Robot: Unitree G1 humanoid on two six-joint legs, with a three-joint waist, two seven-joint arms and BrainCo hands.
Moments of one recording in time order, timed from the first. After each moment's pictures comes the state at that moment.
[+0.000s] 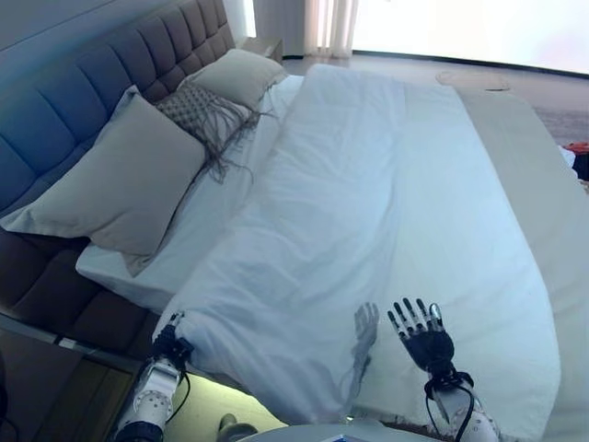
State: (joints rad) left arm 0.04 0.28 0.11 0.68 -1.06 0.02 -0.08; right arm 0.25 -0.29 0.01 0.32 1.35 0.04 0.20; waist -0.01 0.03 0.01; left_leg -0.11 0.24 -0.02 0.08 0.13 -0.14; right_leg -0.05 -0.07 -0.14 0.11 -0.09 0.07
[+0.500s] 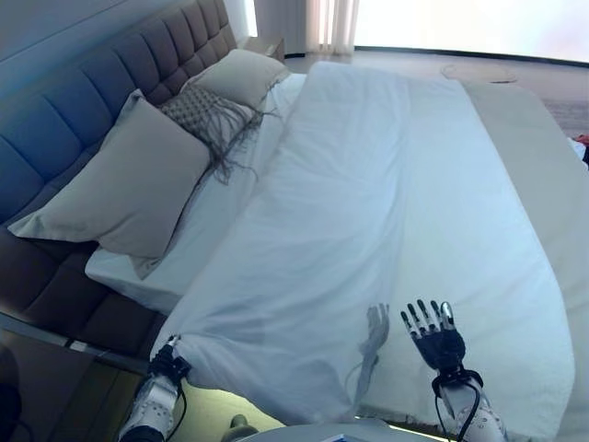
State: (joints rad) left arm 0.04 0.25 0.18 0.90 -0.95 0.00 -0.06; right arm 0.26 -0.29 -0.05 0.32 1.32 0.05 0.15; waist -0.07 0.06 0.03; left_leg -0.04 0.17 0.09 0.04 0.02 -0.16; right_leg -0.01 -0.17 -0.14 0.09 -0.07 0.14
